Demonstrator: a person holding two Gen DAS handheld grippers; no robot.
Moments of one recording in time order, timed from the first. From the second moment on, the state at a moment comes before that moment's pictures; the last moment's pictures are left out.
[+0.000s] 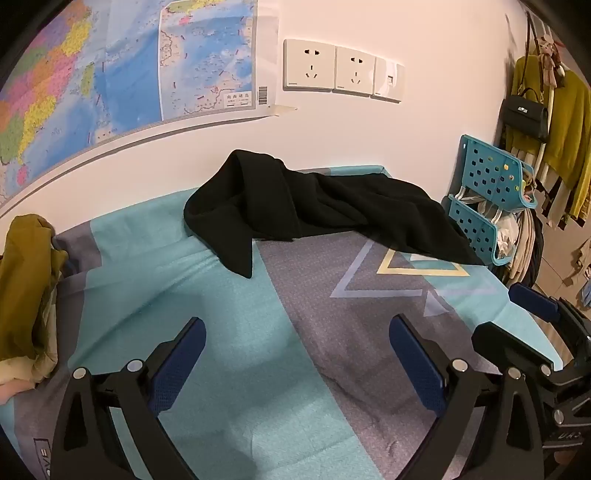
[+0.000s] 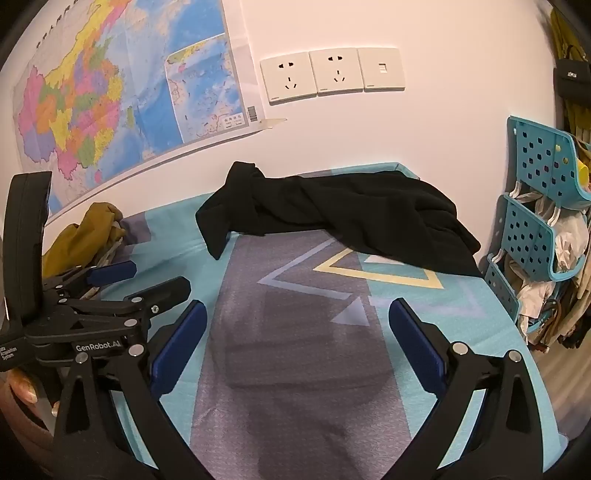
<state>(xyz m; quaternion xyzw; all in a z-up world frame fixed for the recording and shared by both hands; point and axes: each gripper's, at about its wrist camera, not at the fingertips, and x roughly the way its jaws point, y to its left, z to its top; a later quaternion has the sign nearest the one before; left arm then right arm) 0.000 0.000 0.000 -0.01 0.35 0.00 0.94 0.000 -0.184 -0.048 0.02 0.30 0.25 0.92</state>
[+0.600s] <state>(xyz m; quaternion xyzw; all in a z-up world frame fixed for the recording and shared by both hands) -0.002 -0.002 -0.003 -0.02 0.36 0.00 0.93 -0.004 -0.183 -0.049 0.01 0.30 0.24 0.92</state>
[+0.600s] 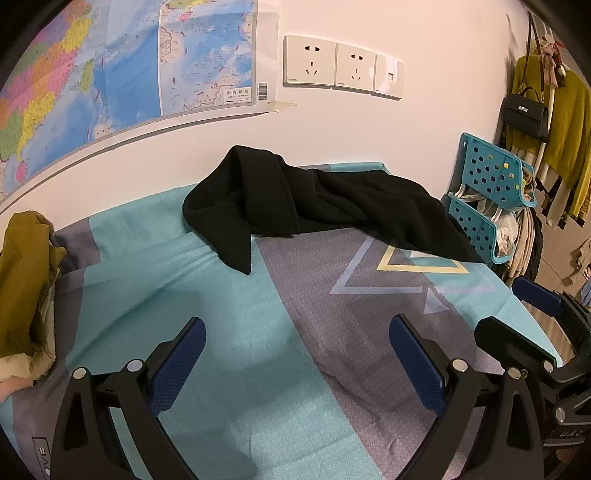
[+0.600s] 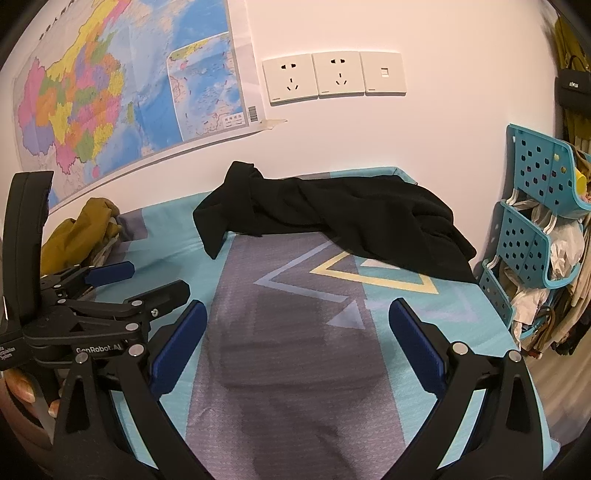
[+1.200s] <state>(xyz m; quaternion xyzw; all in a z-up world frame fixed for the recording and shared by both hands) 0.000 -0.003 -0.005 -0.01 0.36 0.00 0.93 -0.003 -0.185 -0.050 0.01 0.30 0.24 0.92</state>
